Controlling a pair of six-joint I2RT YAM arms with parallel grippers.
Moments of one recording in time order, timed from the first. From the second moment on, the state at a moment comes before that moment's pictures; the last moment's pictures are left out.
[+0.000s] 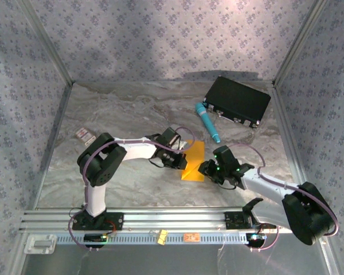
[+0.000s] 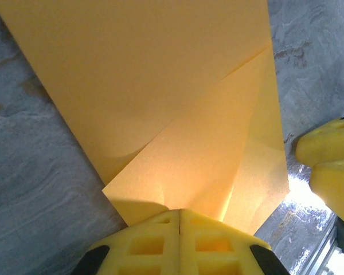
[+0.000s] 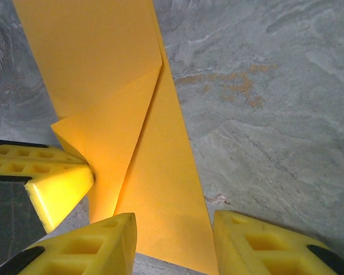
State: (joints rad) left arm -0.82 1.92 1.09 -0.27 0.52 -0.51; right arm 0.57 1.15 0.38 -0.17 -0.23 1.07
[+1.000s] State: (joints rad) left arm -0.82 1.92 1.09 -0.27 0.52 -0.52; right arm 0.60 1.24 0.40 -0.09 -0.28 1.08
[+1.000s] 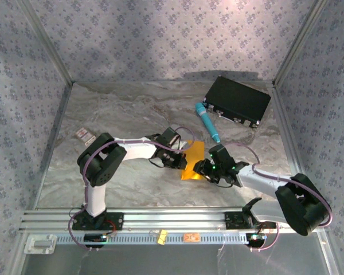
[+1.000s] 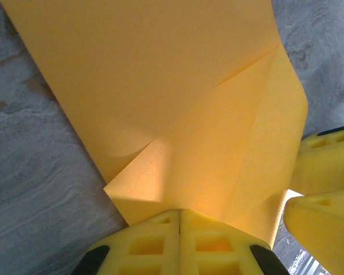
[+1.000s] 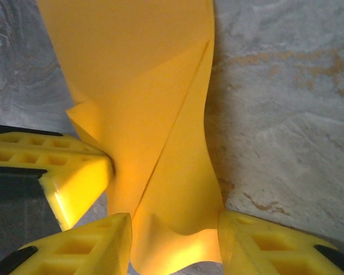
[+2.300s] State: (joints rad) left arm -0.82 1.92 1.09 -0.27 0.53 -0.53; right arm 0.43 1.41 0.39 0.23 -0.38 1.04
